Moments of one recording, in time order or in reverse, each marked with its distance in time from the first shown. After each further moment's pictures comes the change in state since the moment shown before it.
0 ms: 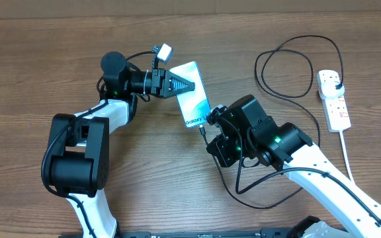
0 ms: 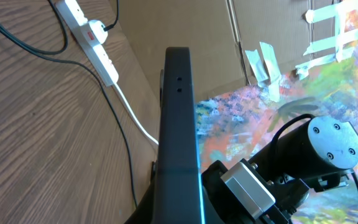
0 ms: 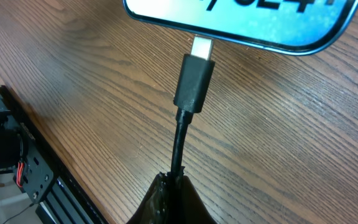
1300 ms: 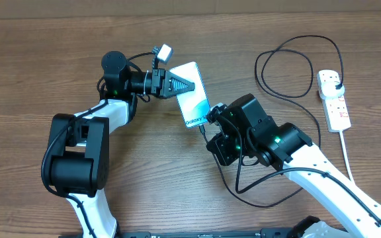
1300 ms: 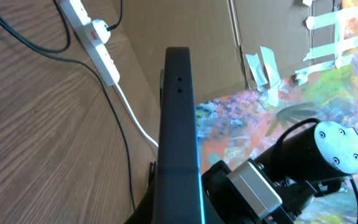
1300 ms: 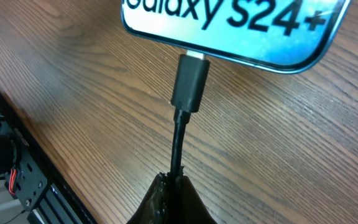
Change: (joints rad) left arm 0.000 0.000 0.000 -0.045 -0.009 0.015; right arm 0.001 0.000 0.000 0.037 0.023 0.000
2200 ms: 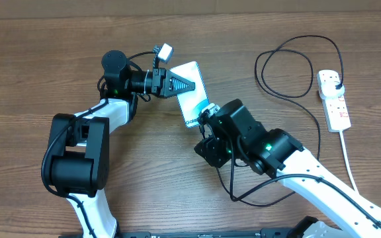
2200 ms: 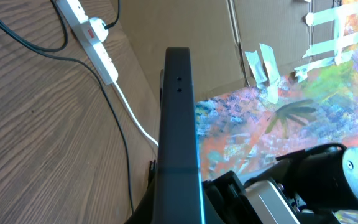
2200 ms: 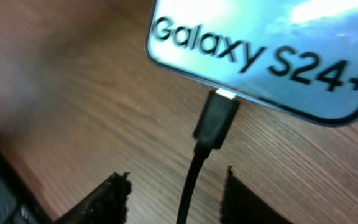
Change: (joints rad) left arm 0.000 0.000 0.009 0.000 0.009 0.000; right arm 0.106 0.004 0.000 0.062 0.172 0.029
